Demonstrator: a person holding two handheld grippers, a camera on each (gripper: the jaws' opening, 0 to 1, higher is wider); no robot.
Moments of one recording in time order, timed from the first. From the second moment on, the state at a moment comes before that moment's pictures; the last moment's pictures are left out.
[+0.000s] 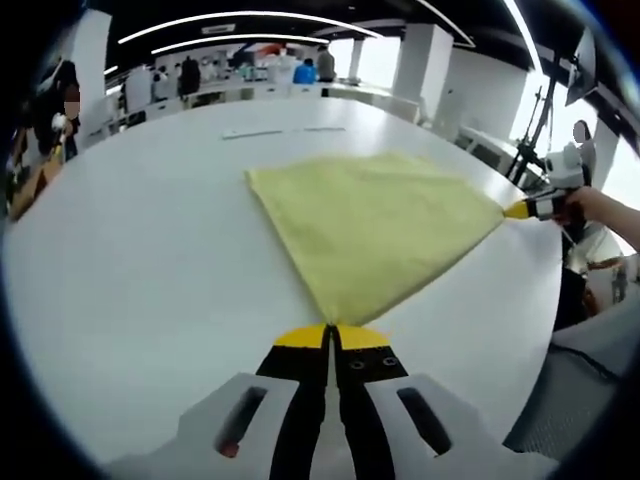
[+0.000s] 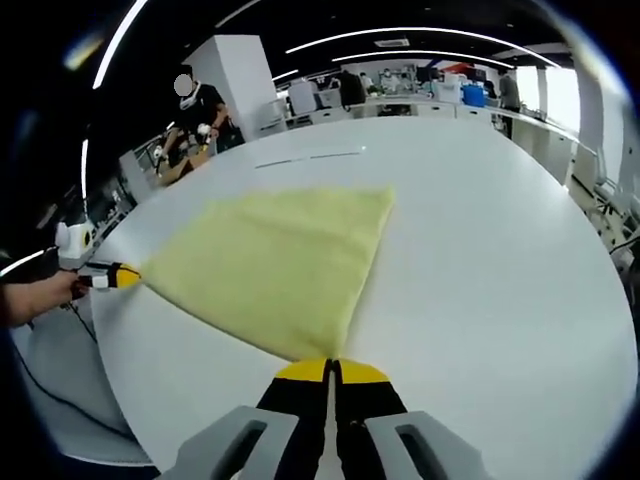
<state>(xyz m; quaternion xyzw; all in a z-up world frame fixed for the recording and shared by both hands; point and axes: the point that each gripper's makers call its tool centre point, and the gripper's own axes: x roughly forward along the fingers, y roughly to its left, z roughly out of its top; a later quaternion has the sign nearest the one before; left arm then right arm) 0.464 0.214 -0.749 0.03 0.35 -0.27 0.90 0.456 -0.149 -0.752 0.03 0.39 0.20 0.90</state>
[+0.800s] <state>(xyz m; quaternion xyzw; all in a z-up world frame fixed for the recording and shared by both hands) 0.480 0.204 -0.706 0.01 0.28 -0.28 0.92 0.471 -0.115 -0.703 0.02 0.29 0.26 0.92</state>
